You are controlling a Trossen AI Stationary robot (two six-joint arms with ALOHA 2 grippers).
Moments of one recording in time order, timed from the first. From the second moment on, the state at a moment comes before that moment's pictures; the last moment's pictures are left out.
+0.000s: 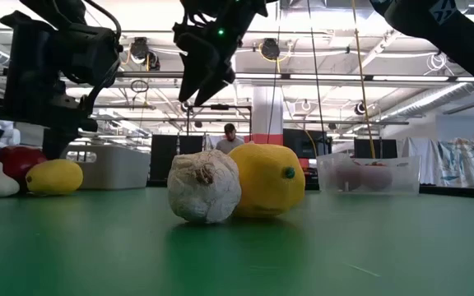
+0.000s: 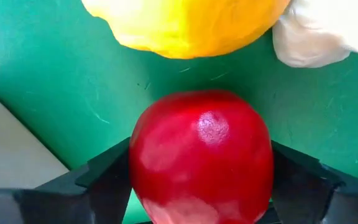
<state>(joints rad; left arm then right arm) -0.07 1.32 0.66 -1.08 -0.12 0.33 -0.17 2.31 2.36 -1.03 0.13 -0.06</state>
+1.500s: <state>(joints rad) 0.12 0.52 0.71 0.04 -0.11 -0.67 -0.13 2.06 2.36 -0.45 -0.21 -0.53</state>
